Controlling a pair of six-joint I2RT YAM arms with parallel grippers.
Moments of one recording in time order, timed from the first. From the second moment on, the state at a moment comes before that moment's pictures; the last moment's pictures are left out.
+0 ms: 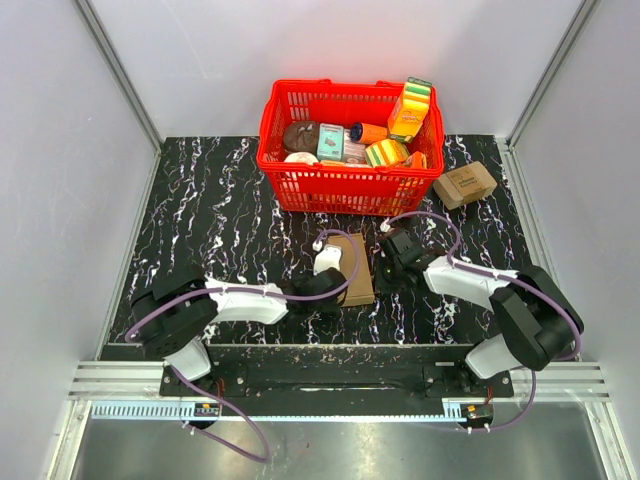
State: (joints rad) left arm -1.09 1.62 0.73 0.02 -0.41 -0.70; right arm 0.62 1.48 0.70 -0.24 -0.05 0.59
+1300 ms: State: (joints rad) left arm -1.31 1.60 0.75 -0.10 -0.47 -1.00; right arm 0.72 1.19 0.57 -0.53 0.04 0.79
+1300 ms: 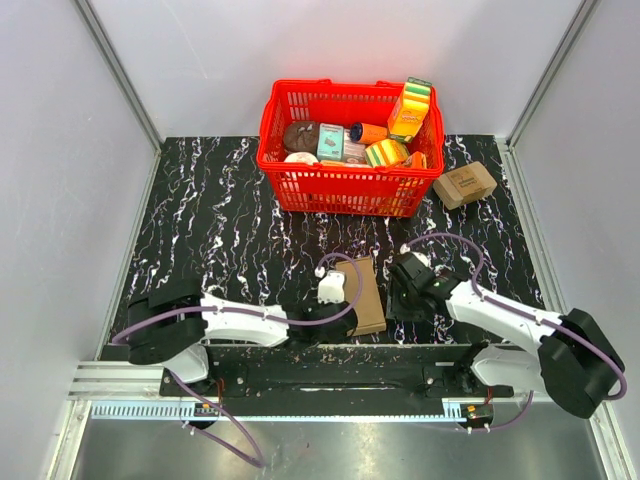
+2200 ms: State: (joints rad) left arm -0.94 1.52 0.69 -0.07 -0.34 -0.77; right arm 0.44 1.58 0.93 -0.44 -0.02 0.47
